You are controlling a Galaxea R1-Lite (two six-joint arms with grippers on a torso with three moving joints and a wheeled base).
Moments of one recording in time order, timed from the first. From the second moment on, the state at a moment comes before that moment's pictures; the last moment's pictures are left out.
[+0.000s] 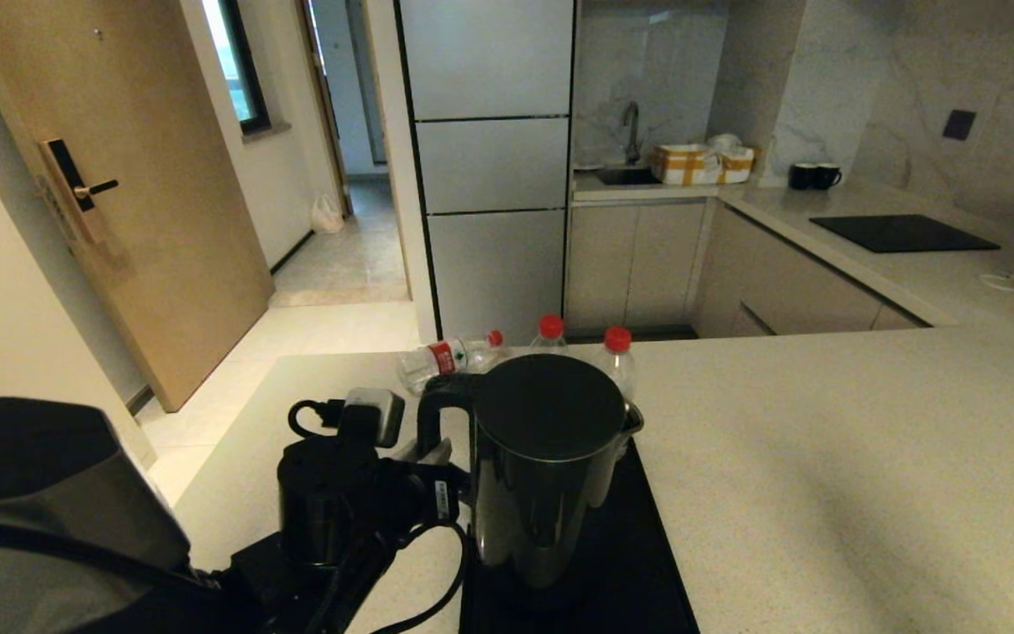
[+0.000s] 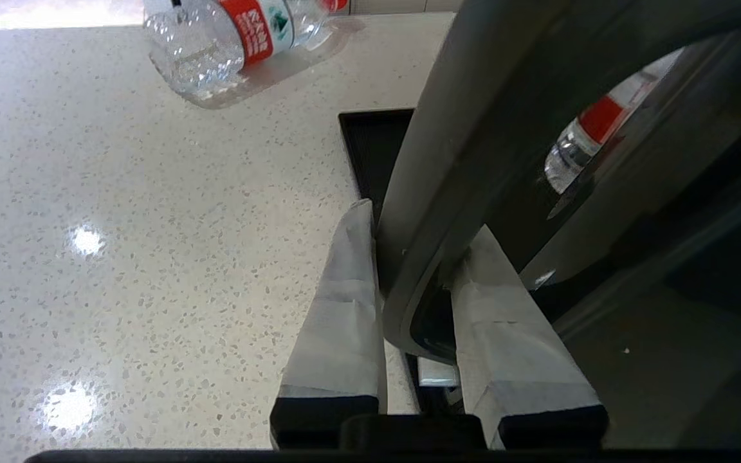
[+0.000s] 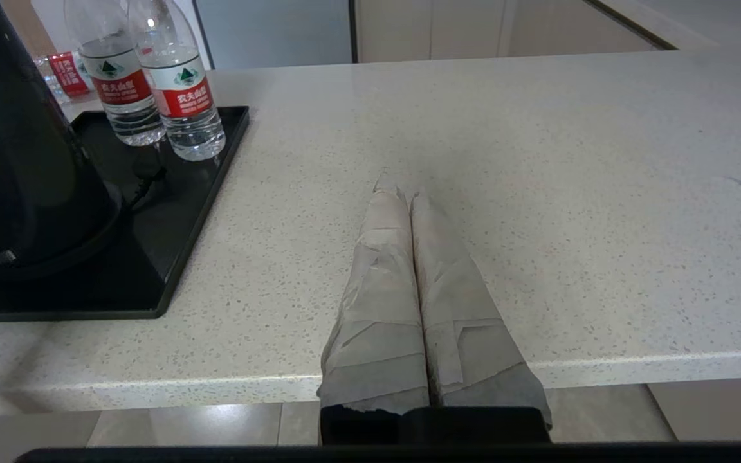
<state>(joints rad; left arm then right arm) -0.69 1.97 -0.41 -1.32 0.40 -0.21 0.00 0.00 -0.01 0.03 0.01 -0.03</state>
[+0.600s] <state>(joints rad) -0.68 1.98 -0.39 -1.33 0.42 -0.16 0.00 0.00 -0.01 0.03 0.01 -0.03</state>
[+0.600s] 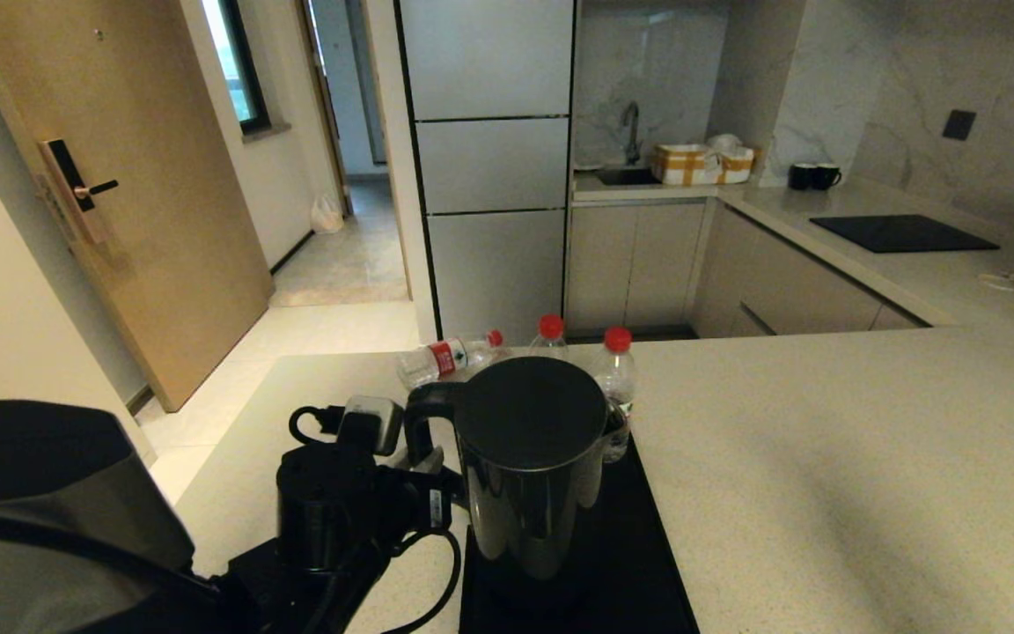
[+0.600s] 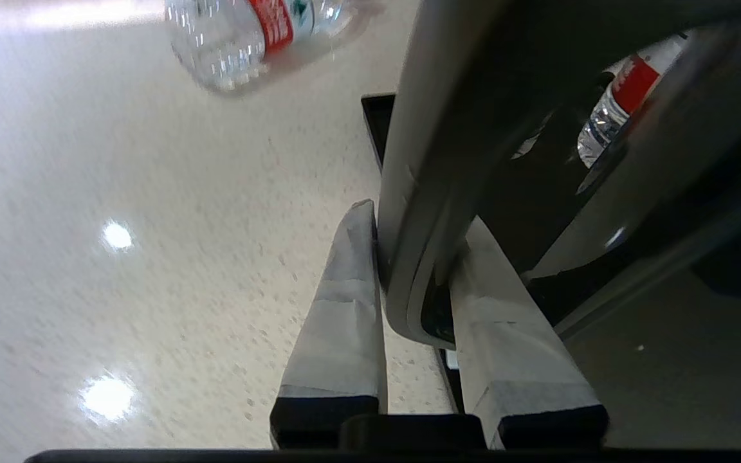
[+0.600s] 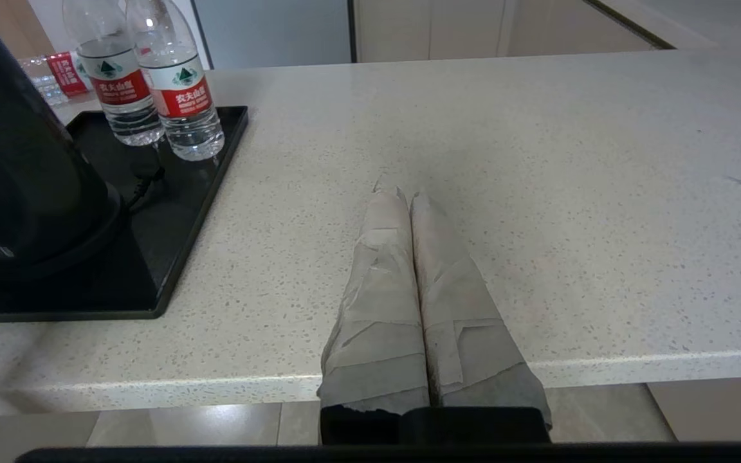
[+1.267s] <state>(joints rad) -0.70 1.97 -0.38 -1.33 0.42 -0.12 0.00 0.00 -0.01 0.03 0.01 -0.03</state>
